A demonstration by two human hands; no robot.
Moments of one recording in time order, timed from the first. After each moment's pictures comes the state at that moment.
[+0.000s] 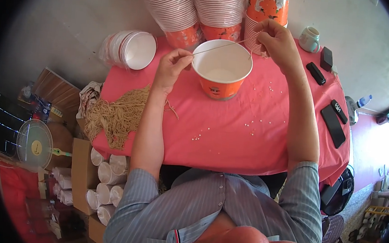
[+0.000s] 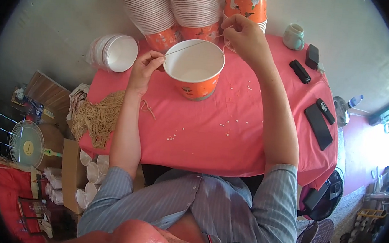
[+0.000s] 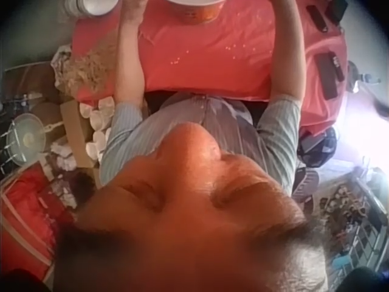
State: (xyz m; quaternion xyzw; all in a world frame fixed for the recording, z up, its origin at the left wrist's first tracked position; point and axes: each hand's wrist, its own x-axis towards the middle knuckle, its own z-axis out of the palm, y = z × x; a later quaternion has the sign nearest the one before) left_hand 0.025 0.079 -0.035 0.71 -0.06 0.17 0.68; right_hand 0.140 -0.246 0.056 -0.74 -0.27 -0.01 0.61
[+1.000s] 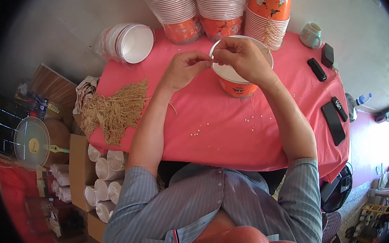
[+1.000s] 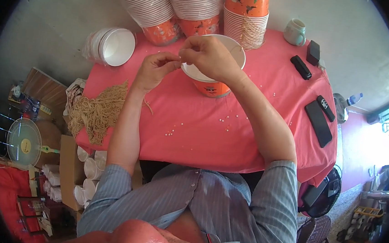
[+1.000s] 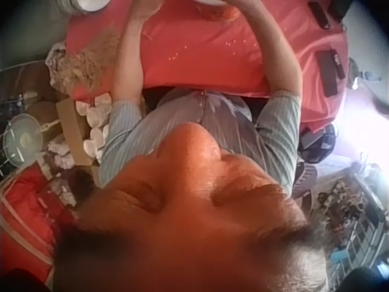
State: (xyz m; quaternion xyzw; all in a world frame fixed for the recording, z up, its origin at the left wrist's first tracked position) left_hand 0.018 0.040 -0.033 0.78 -0.11 0.10 0.60; right_hand 0.101 -0.187 0.013 -0.72 -0.41 0.09 0.55
